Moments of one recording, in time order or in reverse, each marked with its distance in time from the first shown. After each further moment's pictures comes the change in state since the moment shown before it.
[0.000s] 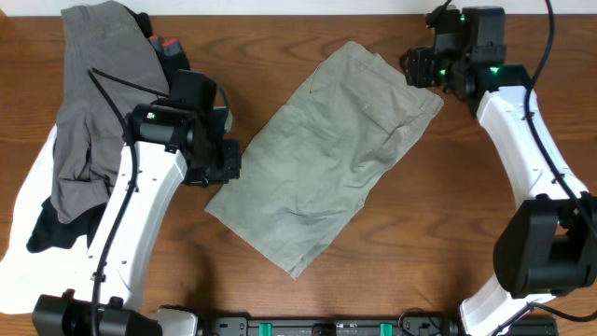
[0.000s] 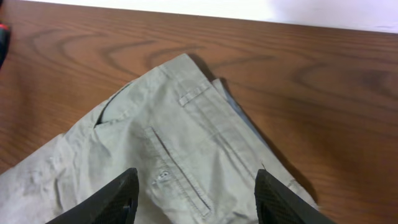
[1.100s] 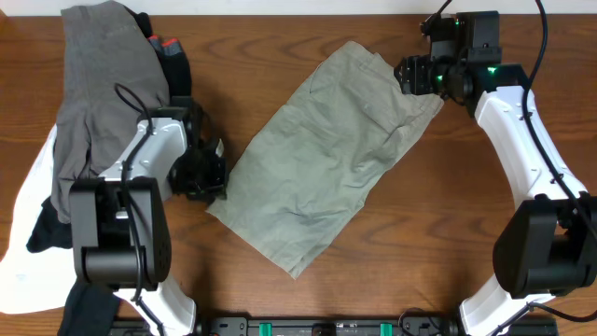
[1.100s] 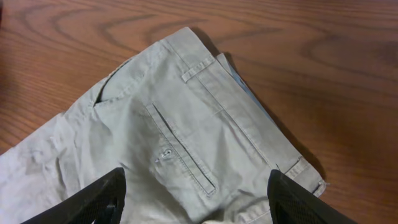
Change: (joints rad) left arm 0.182 0.379 -0.167 0.174 0.069 0.160; right arm 0.001 0.000 0.001 -0.082 0.007 -0.009
